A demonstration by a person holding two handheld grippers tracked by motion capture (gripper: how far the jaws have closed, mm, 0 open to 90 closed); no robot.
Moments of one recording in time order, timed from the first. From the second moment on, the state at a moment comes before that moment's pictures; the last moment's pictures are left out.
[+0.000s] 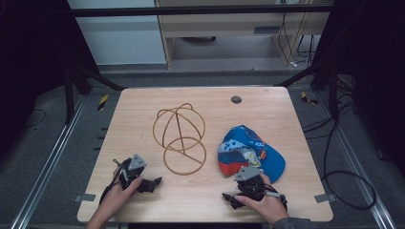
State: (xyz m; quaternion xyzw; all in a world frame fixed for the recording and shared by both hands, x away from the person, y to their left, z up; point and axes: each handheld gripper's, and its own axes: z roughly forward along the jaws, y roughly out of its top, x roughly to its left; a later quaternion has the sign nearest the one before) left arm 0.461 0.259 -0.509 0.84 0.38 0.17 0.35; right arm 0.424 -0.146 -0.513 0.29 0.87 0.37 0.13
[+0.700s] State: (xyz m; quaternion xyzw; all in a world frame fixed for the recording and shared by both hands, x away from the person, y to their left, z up) left arm 0.461 0.259 -0.509 0.84 0.38 0.17 0.35; right arm 0.420 -0.158 -0.499 0.31 0.86 0.37 0.17
